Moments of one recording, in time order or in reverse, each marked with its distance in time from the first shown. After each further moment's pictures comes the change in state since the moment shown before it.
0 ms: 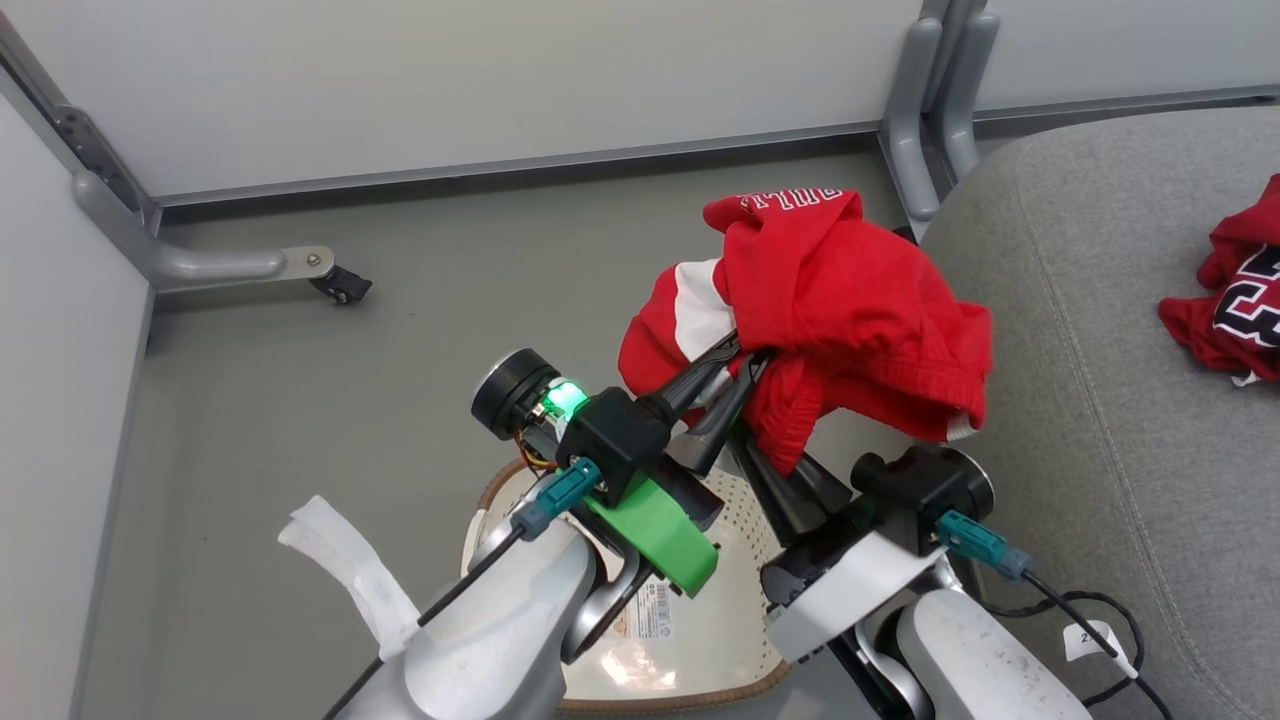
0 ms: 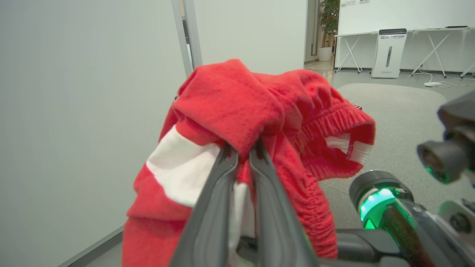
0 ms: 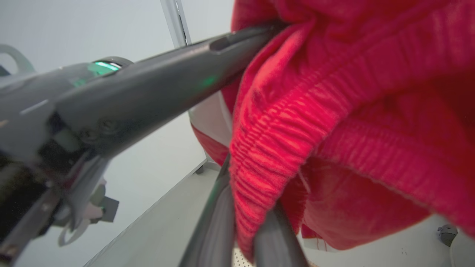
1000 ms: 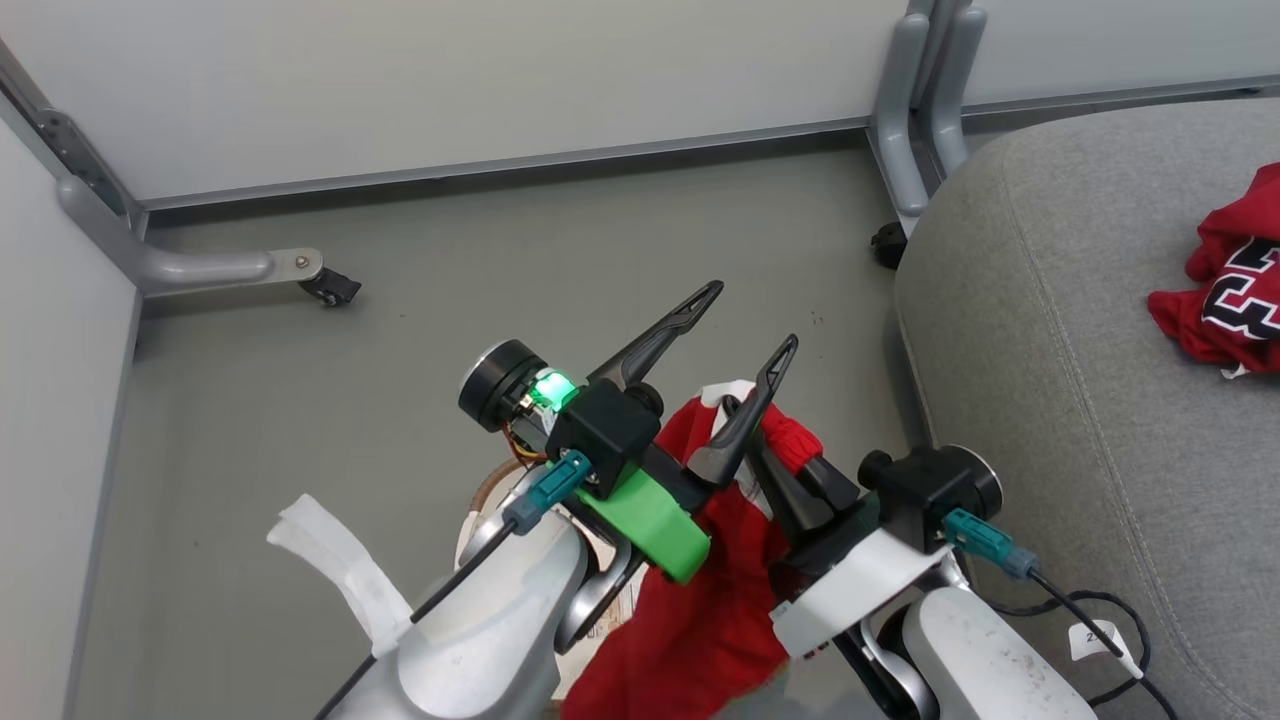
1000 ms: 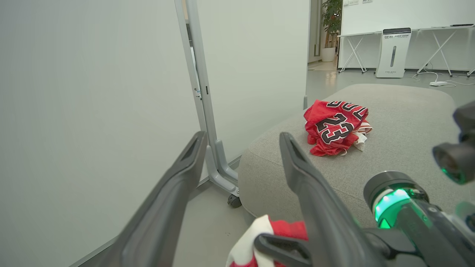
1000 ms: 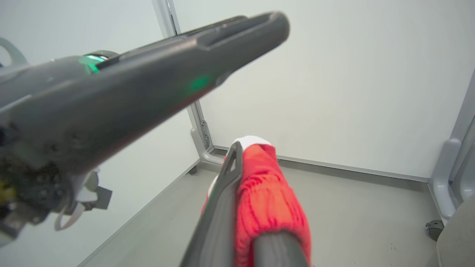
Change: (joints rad) left arm 0.000 -0.002 0.031 0.000 0.026 0.000 0.000; right arm 0.002 0.000 -0.016 0.000 -0.011 0.000 0.000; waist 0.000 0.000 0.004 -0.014
